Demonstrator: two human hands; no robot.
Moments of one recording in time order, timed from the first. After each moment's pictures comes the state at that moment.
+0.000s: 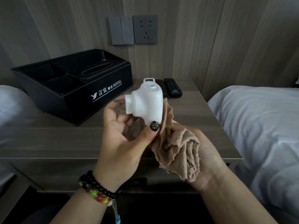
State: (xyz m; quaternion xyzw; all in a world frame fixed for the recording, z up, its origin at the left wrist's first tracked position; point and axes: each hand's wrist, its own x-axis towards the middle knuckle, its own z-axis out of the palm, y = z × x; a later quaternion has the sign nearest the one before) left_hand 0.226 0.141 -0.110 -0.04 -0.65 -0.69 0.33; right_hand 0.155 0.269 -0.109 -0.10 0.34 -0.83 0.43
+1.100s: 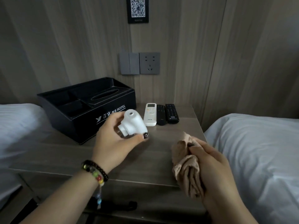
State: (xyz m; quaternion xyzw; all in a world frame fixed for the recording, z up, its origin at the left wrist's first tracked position) left_hand 0.192 0.121 -0.084 0.18 -0.78 -0.46 0.38; right_hand 0.132 0.313 -0.092 -0.04 0.57 -0.80 0.15
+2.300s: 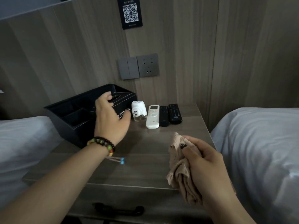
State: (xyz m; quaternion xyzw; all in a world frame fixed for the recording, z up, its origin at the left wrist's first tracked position) left_hand 0.139 0.070 -0.066 0.22 -0.82 -0.22 0.48; right_hand 0.126 0.306 -0.104 -0.14 0.65 -0.74 0.08
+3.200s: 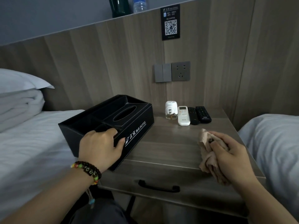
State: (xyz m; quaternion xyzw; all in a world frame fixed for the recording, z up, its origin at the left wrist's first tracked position) left_hand 0.326 0.052 -0.061 0.25 -0.90 0.14 0.33; right_hand 0.146 0.297 -0.110 -0.24 0.71 -0.66 -0.02
